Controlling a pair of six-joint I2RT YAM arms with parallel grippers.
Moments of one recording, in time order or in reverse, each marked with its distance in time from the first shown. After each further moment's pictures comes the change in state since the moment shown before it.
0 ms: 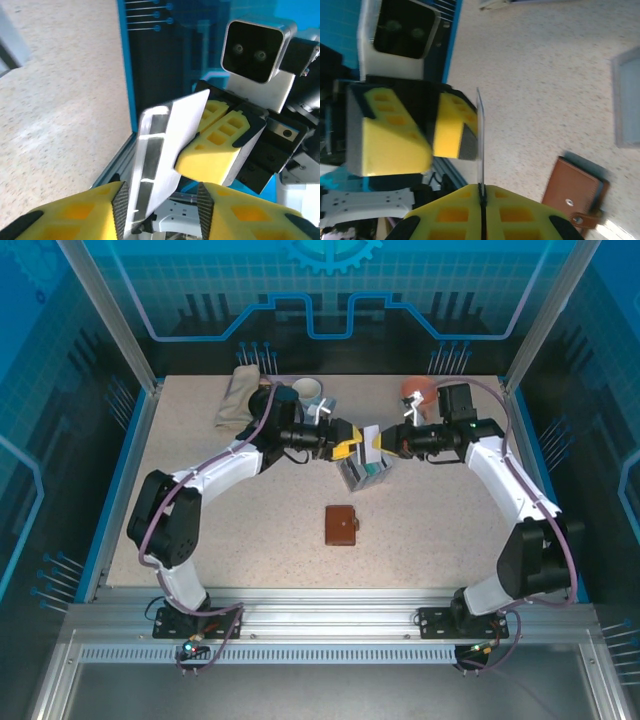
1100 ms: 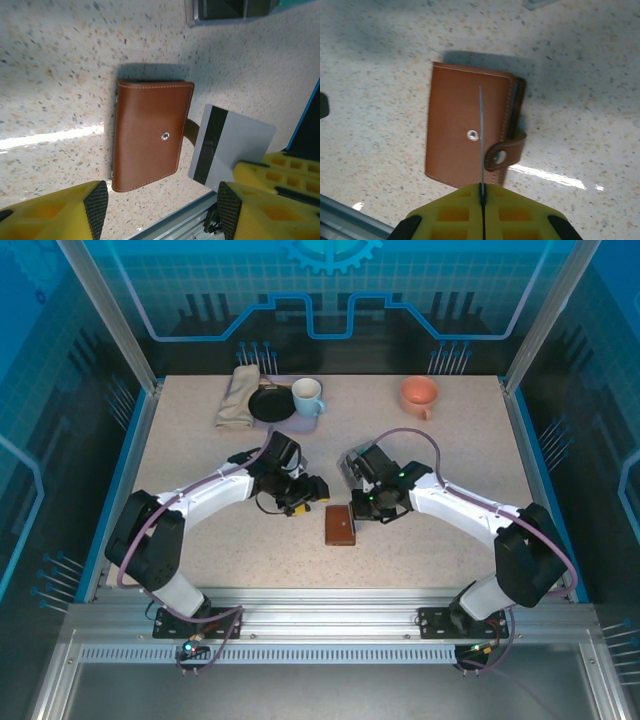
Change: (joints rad) left arm -0.068 -0.150 -0.234 -0.581 -0.454 0.267; right arm 0.514 0.015 -0.237 -0.055 0.765 0.212
